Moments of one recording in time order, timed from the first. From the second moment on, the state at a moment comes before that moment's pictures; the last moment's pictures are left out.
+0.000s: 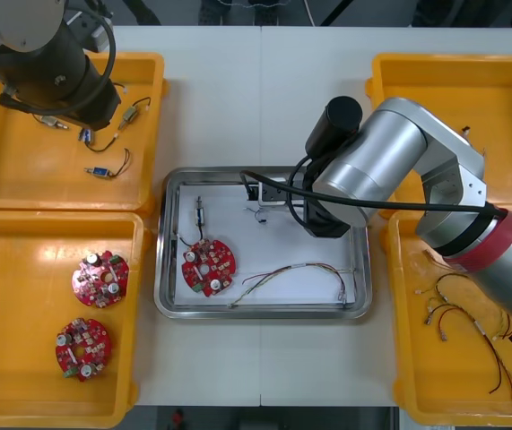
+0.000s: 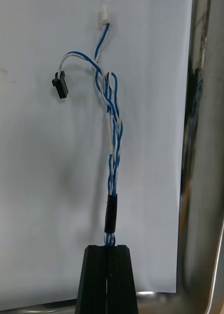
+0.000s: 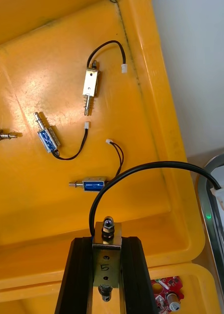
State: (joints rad) right arm -0.74 -0.48 0.63 -1.73 -0.46 1.54 2.23; left arm -0.89 0.64 -0.18 -1.72 0.56 1.91 -1.38
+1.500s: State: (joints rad) right arm -0.74 -0.44 0.33 -2.07 -0.47 1.92 2.19; left arm -0.89 0.62 -0.18 -1.73 0.56 1.91 -1.37
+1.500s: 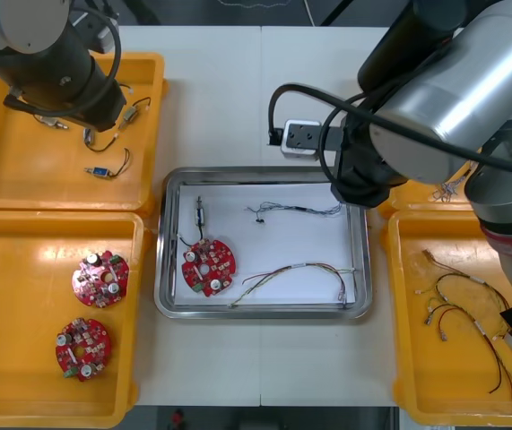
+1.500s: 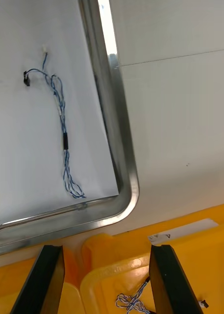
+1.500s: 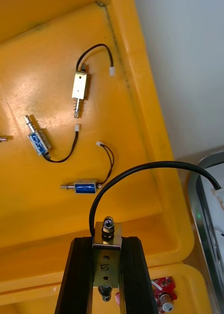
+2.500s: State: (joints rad) right arm -0.61 -0.74 -0.03 -2.13 -0.73 1.92 1.61; left arm -0.87 0.48 -0.62 -1.76 0.49 1.66 -0.76
